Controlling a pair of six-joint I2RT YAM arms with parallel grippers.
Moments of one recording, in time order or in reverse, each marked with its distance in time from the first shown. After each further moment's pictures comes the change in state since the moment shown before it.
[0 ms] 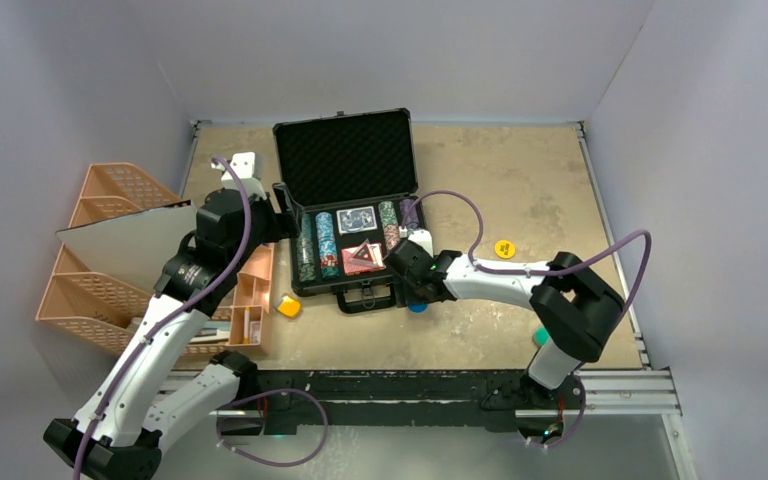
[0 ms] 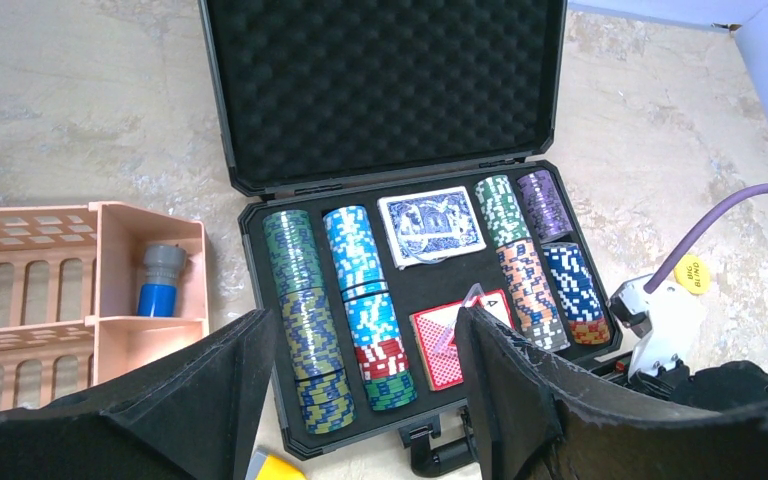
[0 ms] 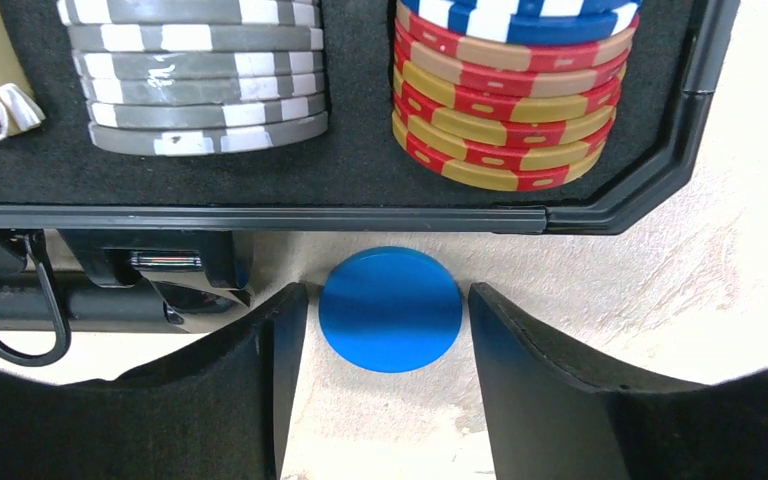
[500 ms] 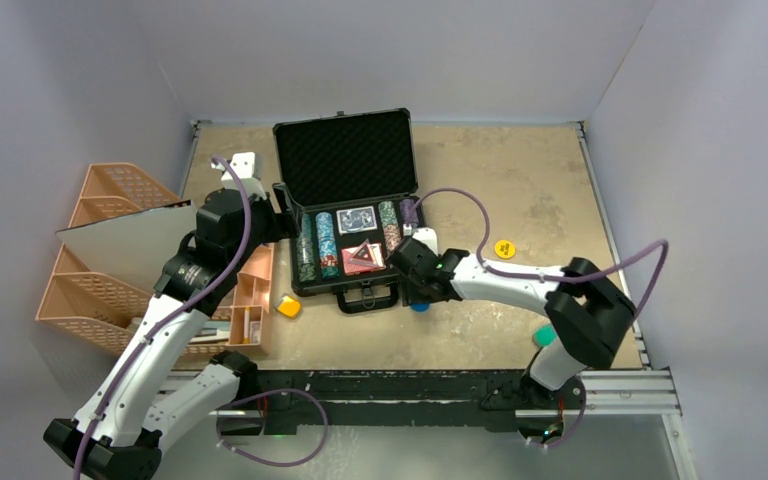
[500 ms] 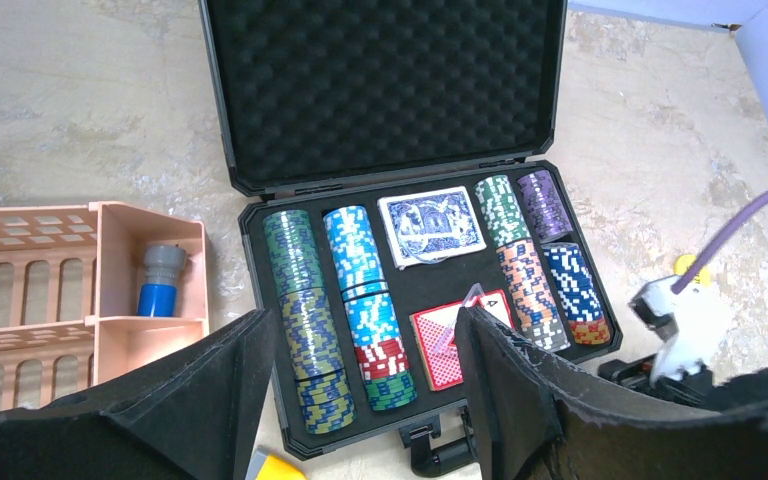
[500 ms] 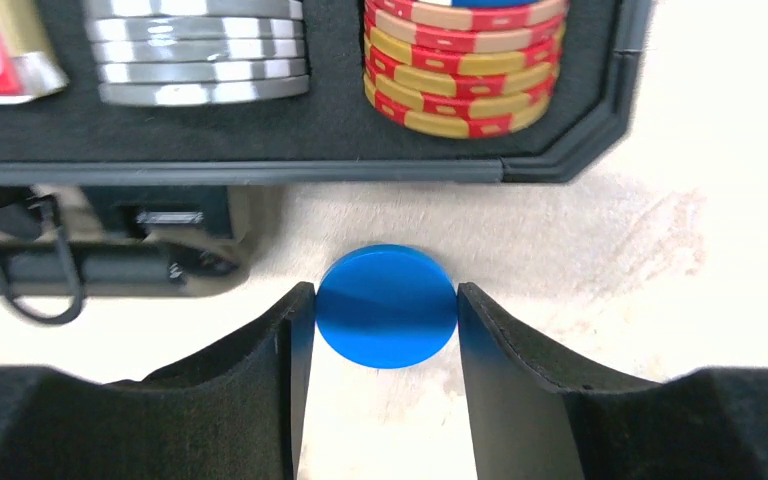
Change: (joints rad) left arm 0.000 0.000 0.000 0.000 0.000 0.000; right arm 0.000 -0.031 0.004 -0.051 0.005 0.012
